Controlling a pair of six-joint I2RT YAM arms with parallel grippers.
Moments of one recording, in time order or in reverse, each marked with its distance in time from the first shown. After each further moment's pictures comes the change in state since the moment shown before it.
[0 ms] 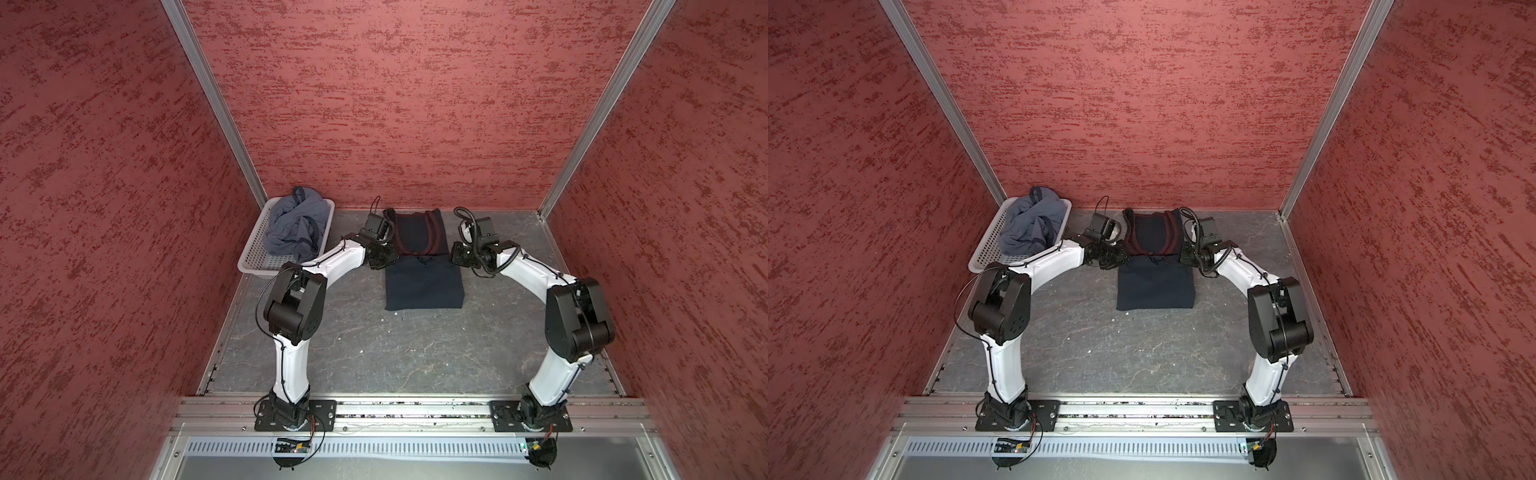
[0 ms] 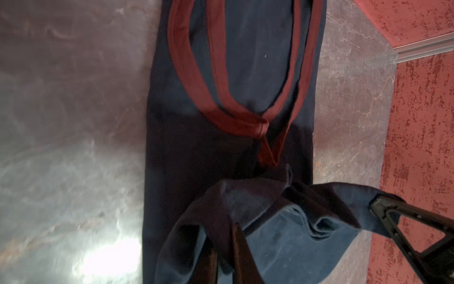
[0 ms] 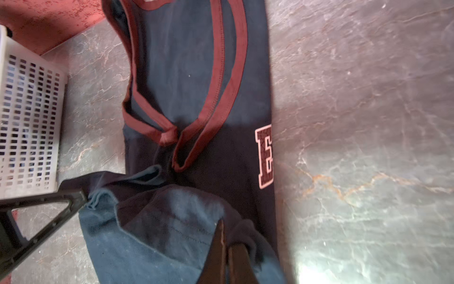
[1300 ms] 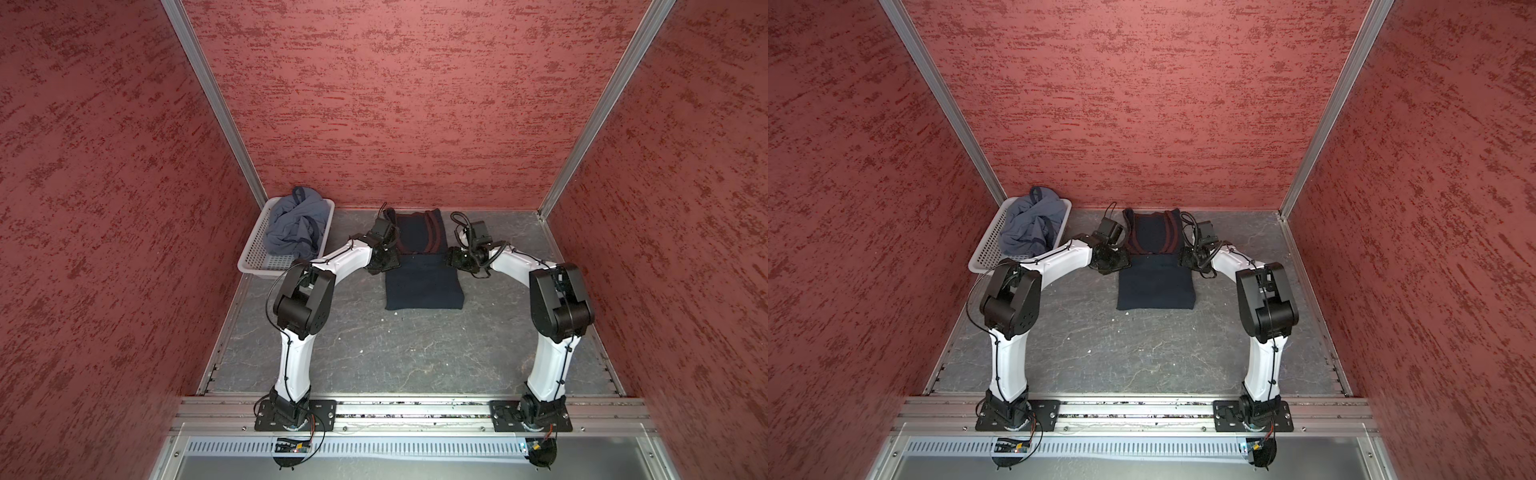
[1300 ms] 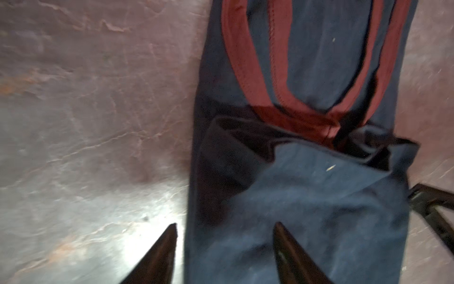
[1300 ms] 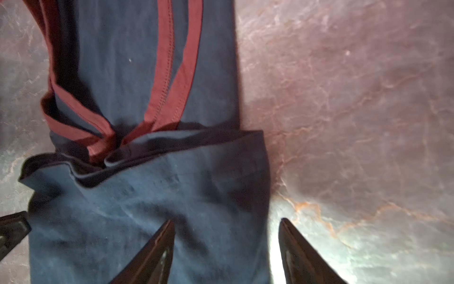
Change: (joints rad) left arm -0.034 0.013 -0.021 -0.106 -0.176 0.045; right arm -0.029 0.135 0.023 0.002 0.021 -0.037
